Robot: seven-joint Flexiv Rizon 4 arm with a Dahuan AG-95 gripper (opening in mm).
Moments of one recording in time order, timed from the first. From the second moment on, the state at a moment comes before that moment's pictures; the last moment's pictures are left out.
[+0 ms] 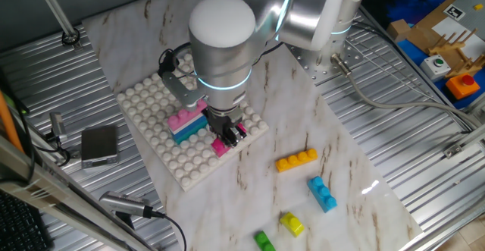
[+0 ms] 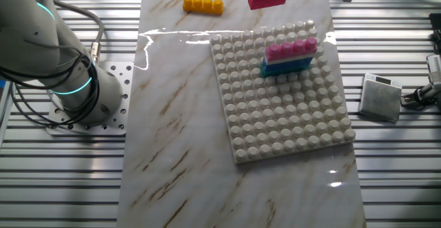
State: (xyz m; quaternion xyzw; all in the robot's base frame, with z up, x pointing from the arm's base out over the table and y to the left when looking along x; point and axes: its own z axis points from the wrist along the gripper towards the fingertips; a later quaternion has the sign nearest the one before) arm 0.497 0.224 0.182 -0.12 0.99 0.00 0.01
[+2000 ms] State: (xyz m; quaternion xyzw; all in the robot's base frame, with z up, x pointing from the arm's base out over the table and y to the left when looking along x) arm 0.562 0.096 0.201 -0.12 0.99 -0.01 0.03
